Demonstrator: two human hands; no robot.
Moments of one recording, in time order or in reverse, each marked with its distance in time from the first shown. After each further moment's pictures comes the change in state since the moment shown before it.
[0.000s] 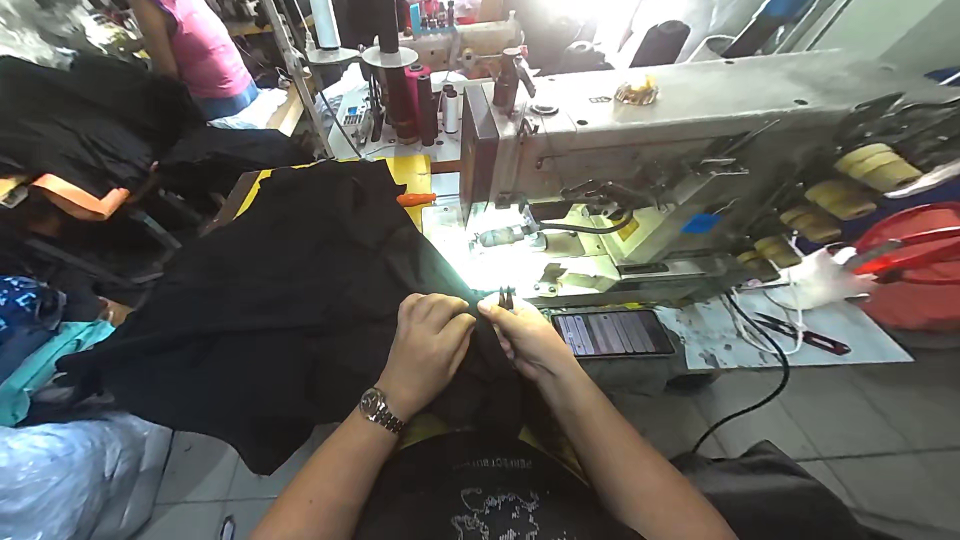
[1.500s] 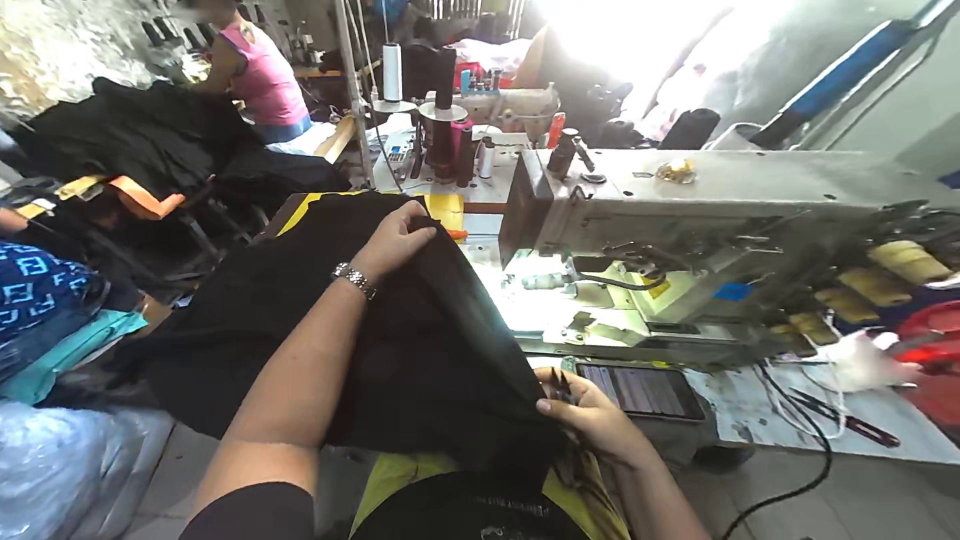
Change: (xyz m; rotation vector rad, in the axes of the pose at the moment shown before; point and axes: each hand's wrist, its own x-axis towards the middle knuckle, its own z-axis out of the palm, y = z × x) left_hand 0.116 -0.156 -0.060 -0.640 -0.193 -0.482; right_hand -0.038 0.011 -0.059 -0.349 -0.265 -0.146
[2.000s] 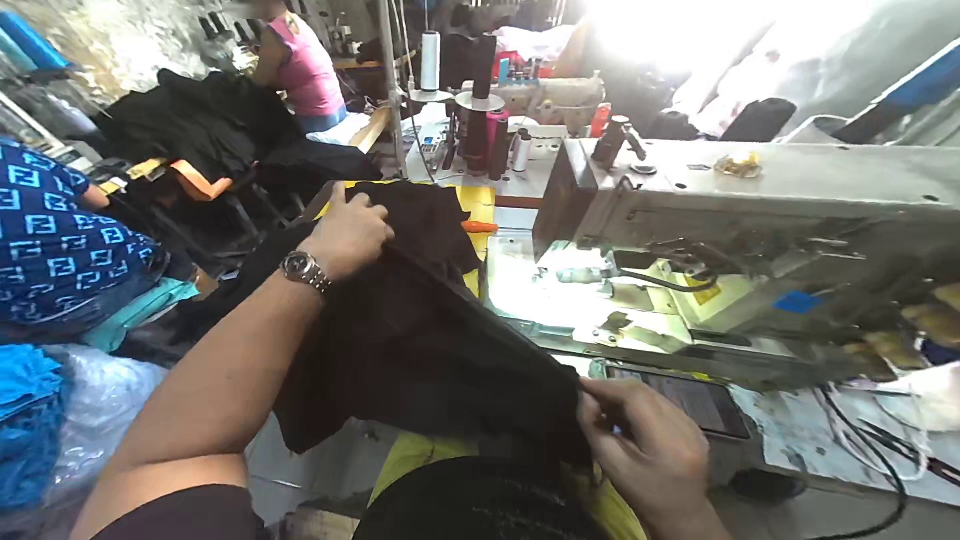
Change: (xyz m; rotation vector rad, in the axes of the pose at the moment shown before) left_hand -0.066 0.039 -0.080 1.300 -0.272 0.011; right_hand -0.013 -0.059 0.060 -1.069 0.592 -0.865
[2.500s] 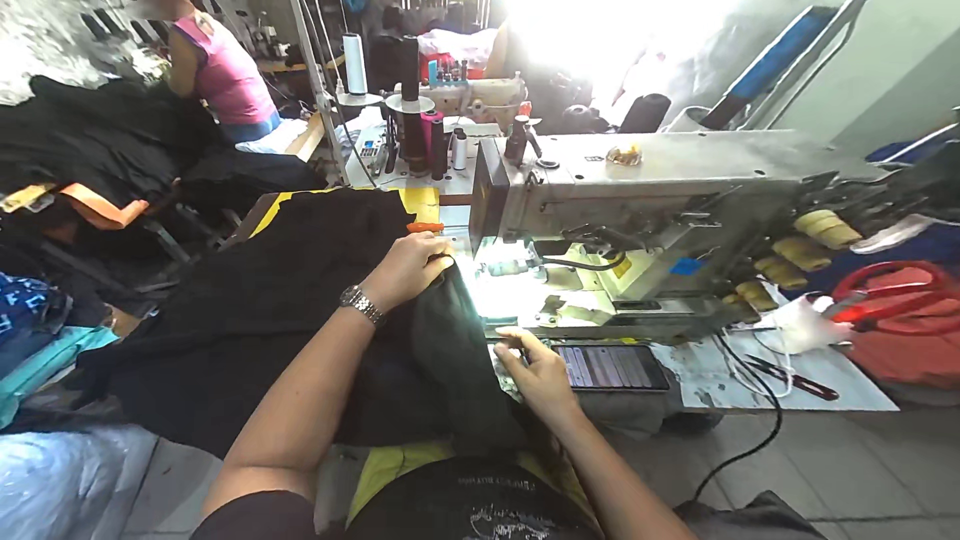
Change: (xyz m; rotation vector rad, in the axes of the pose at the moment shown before) left_hand 0.086 0.115 0.048 -0.788 0.311 0.296; right_hand -0.035 0.058 0.060 0.325 -0.287 0.569
